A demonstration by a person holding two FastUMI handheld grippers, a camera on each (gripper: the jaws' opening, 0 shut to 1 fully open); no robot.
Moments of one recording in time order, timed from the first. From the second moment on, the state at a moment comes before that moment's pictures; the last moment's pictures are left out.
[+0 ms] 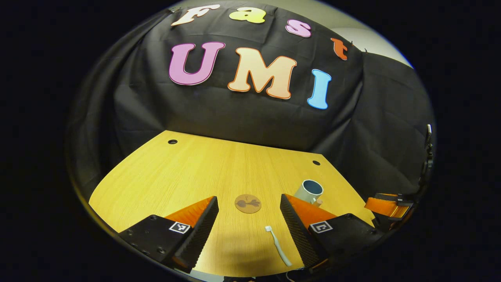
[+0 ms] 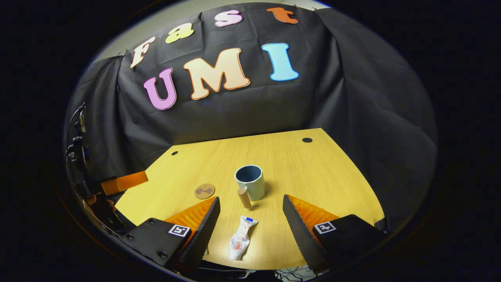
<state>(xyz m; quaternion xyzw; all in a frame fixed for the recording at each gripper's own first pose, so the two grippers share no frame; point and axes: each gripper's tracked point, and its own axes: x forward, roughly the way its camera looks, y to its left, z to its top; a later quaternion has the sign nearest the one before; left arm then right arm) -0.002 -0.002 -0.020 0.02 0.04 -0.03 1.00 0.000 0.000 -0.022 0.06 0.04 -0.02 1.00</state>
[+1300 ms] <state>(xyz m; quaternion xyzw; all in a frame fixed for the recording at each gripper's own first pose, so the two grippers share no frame) 0.000 0.069 -0.048 0.01 0.08 0.00 1.00 0.071 0.045 -0.150 0.10 0.28 -0.02 0.95</state>
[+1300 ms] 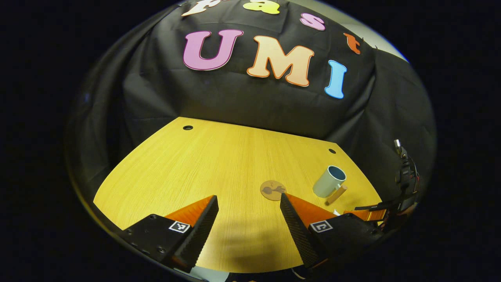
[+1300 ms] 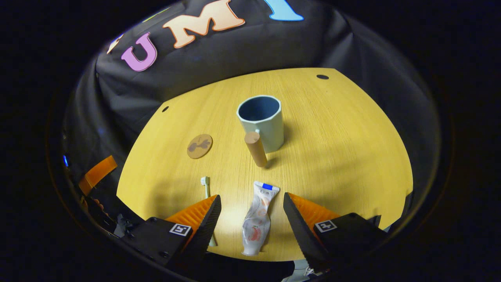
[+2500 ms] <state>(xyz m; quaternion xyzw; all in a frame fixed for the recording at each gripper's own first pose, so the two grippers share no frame) 0.016 0.098 -0.066 0.01 0.11 0.02 0.99 0.098 0.028 -0.201 0.08 0.40 -0.08 0.91</state>
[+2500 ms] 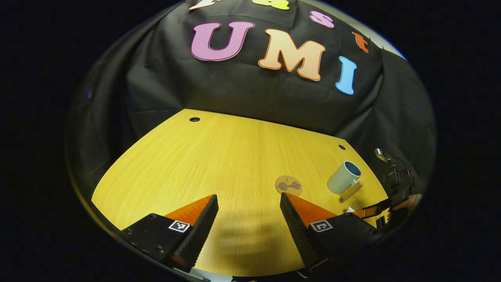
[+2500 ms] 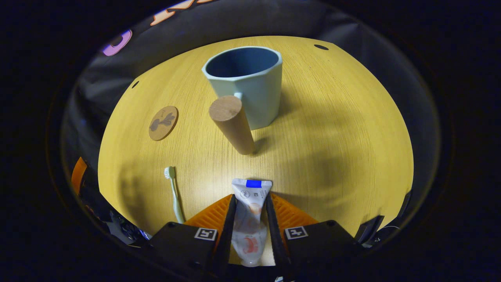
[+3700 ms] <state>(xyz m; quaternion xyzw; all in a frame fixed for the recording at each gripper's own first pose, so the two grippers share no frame) 0.018 0.003 -0.117 0.01 0.21 -0.05 0.98 0.090 0.027 -0.186 0.09 0.32 -0.04 0.94</state>
